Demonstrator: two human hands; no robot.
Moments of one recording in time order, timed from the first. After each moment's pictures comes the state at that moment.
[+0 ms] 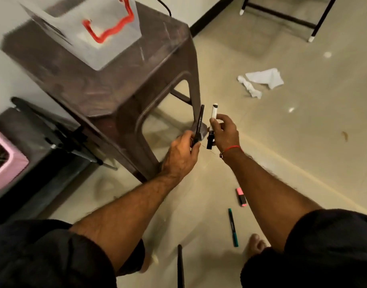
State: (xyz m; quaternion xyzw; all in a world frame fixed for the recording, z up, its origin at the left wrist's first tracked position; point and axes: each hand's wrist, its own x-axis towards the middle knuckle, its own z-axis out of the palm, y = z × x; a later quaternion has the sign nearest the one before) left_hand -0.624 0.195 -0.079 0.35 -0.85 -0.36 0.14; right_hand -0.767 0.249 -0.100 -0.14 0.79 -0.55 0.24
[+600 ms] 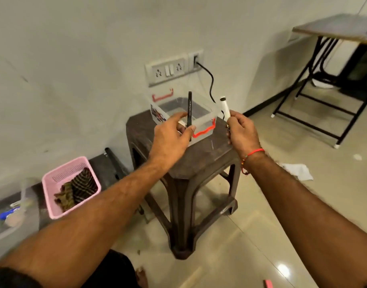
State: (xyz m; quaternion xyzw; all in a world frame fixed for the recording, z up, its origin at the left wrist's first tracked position) left_hand -0.540 0.067 0.183 0.40 -0.78 -0.31 0.37; right_hand -0.718 0.125 0.167 -0.35 0.68 -0.62 0.19
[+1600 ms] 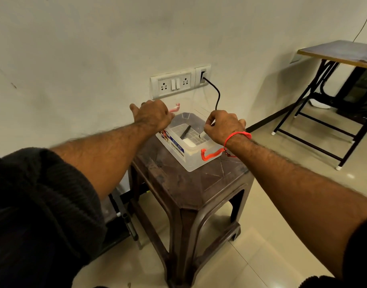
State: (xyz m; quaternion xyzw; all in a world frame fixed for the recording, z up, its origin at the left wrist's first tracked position) left_hand -0.560 -0.125 0.190 0.51 -0.84 -0.06 0.18; right_hand -0.718 0.009 0.192 -0.50 0.84 -0.23 0.01
